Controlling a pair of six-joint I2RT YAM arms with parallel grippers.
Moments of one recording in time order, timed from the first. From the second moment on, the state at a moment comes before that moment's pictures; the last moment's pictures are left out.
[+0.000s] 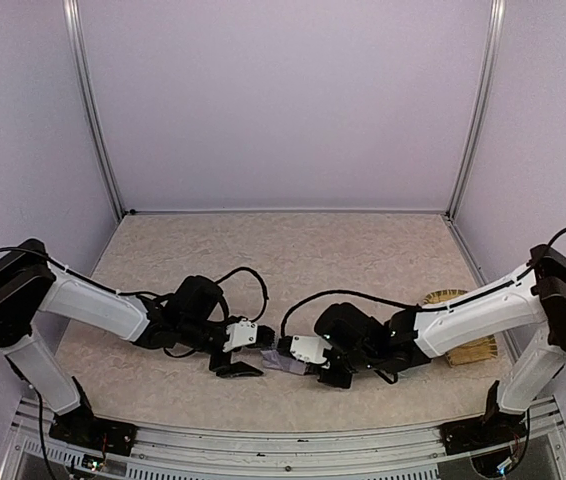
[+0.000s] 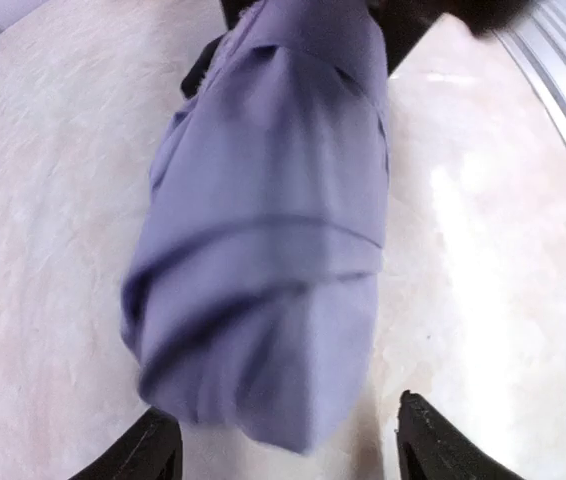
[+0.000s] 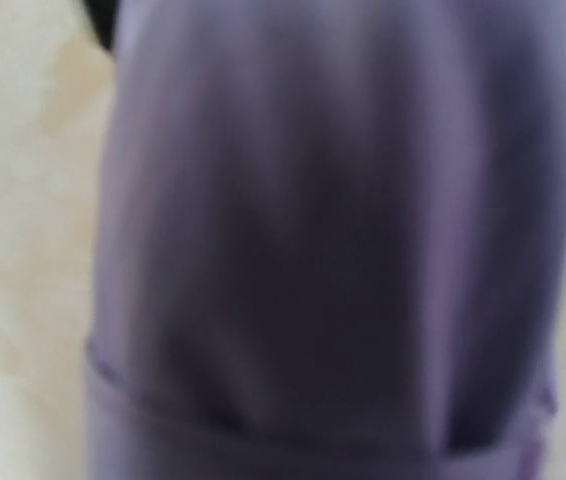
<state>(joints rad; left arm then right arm) -0.86 1.68 0.69 0.19 0.47 0.72 1.19 1.66 0.82 -0.08 0.18 -0.32</state>
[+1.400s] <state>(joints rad) -0.82 1.45 0.74 0.87 0.80 0.15 0.95 1.48 1.62 -0.47 -0.15 -0.74</state>
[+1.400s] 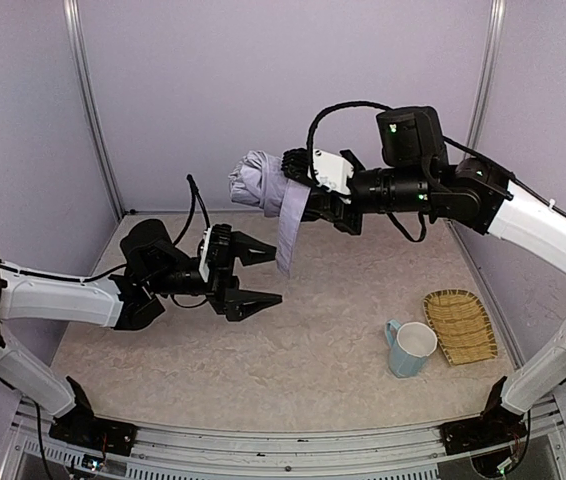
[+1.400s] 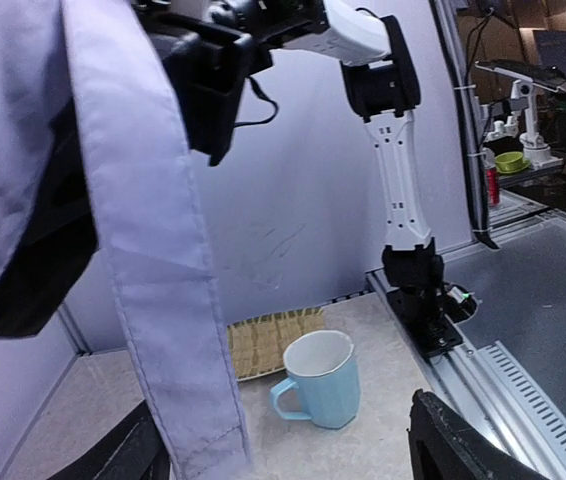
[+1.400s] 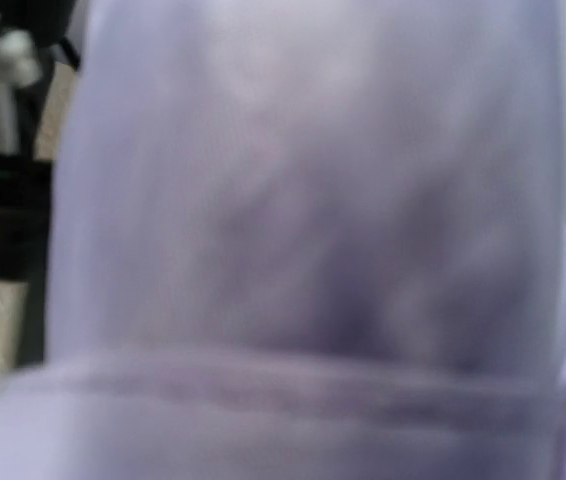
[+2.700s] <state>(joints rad) -0.73 1.57 0.82 0.85 0.84 0.18 0.95 1.46 1.62 -0.47 -0.16 -0.74</state>
